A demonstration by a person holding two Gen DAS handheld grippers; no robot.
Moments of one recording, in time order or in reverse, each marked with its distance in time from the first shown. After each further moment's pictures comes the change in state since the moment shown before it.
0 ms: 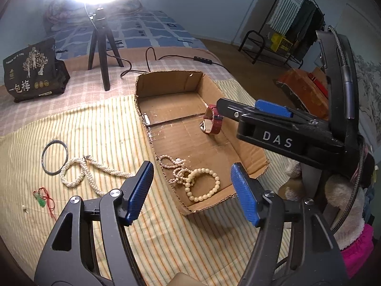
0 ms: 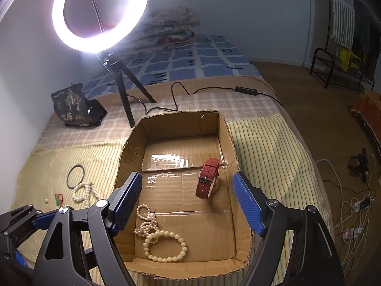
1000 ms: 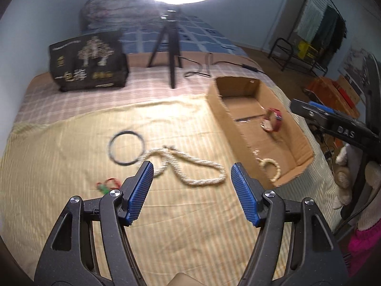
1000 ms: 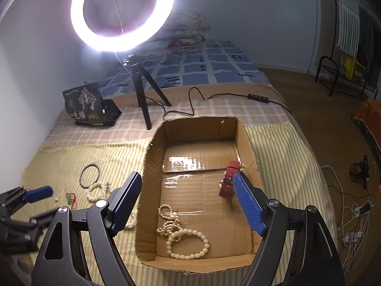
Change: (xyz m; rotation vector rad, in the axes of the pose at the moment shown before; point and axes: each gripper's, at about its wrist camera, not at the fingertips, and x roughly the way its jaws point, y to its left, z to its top) left arm -0.052 0.107 -0.022 -0.062 -0.035 0.155; right arm -0.013 0.035 -0.001 -0.037 -0.029 0.025
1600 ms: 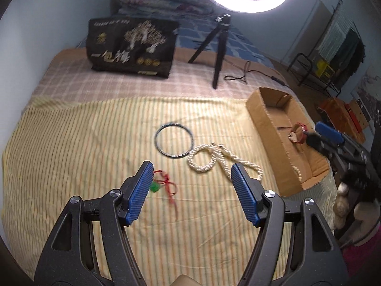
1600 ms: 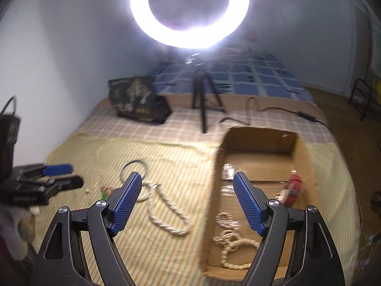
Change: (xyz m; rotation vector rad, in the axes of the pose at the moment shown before) left arm -0.011 0.083 -0.006 -0.149 0.018 0.038; right arm 0.007 0.075 -0.013 -0.162 -0.038 0.204
